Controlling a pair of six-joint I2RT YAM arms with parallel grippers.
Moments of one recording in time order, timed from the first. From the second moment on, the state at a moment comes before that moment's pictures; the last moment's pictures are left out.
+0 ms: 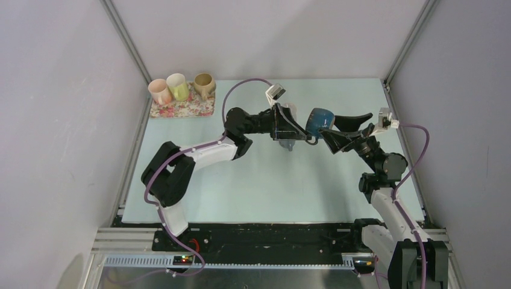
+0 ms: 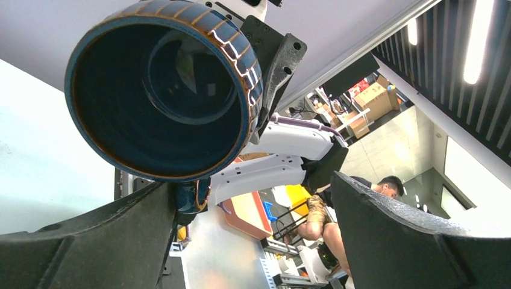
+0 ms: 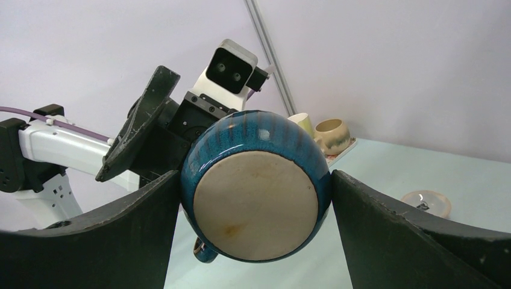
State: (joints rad) left arm -0.71 1.79 1.15 1.17 0.98 -1.43; right arm 0.02 0.92 0.41 1.15 -0.73 0.86
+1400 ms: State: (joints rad) left arm -0.81 1.81 1.15 1.12 0.96 -1.34; right arm -0.02 0.89 0.41 1.13 -0.68 0.91
